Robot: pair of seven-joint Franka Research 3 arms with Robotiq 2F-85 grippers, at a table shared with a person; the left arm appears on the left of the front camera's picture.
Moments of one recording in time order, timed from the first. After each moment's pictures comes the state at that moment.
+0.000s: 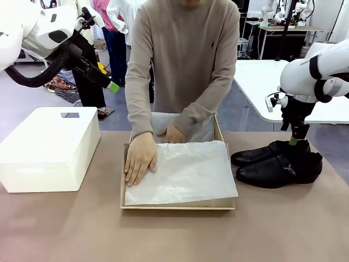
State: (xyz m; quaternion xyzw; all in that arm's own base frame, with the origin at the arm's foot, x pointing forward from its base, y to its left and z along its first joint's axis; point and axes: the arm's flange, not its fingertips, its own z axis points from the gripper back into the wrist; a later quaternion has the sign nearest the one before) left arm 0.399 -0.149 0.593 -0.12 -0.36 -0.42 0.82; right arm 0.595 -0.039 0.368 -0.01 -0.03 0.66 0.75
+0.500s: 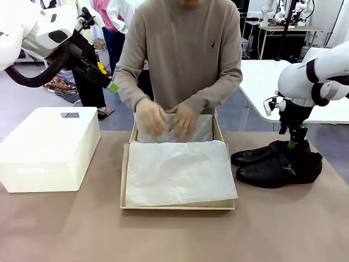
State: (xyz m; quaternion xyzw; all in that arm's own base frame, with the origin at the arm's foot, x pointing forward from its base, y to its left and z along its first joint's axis) left arm 0.399 -0.148 0.593 -0.12 -0.36 -0.42 0.82; right arm 0.596 -0.037 0.352 0.00 -0.02 0.67 0.74
